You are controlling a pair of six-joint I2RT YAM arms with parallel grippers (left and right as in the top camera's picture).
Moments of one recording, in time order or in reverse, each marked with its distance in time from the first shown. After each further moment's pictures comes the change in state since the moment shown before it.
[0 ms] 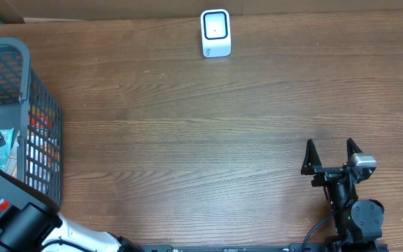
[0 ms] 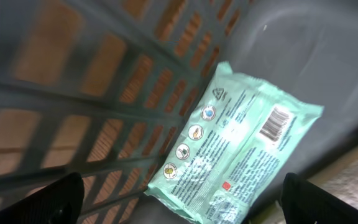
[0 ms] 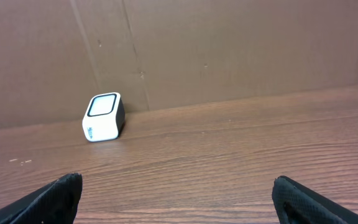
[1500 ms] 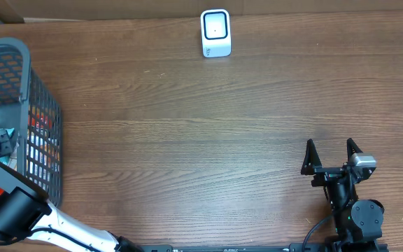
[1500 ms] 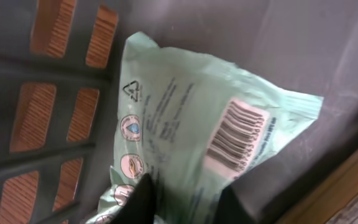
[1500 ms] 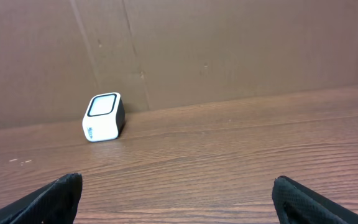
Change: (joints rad) left arm -0.006 0.163 0.021 0.005 0.118 0.135; right arm 0.000 0.000 0.000 0.000 0.000 0.000
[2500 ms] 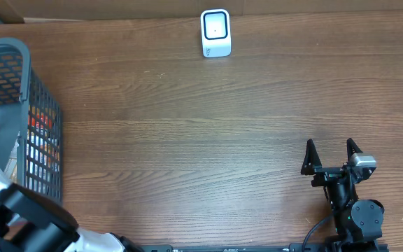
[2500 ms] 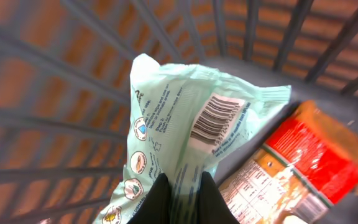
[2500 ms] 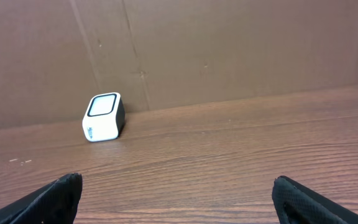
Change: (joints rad) left arm -0.066 -0.357 -0.019 -0.060 -0.014 -0.184; right arm 0.000 0.000 0.000 0.000 0.000 0.000
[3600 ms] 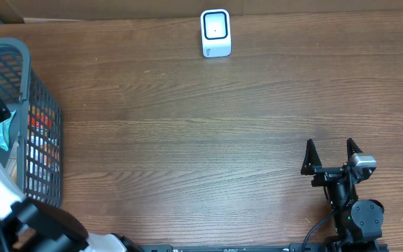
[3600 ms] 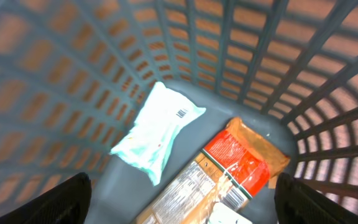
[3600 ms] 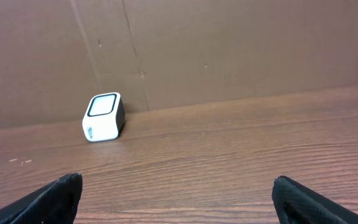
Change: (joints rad) left arm -0.041 -0.071 0.009 -0.060 0.108 -0.098; right arm 0.000 0.000 0.000 -0.001 0.000 0.000
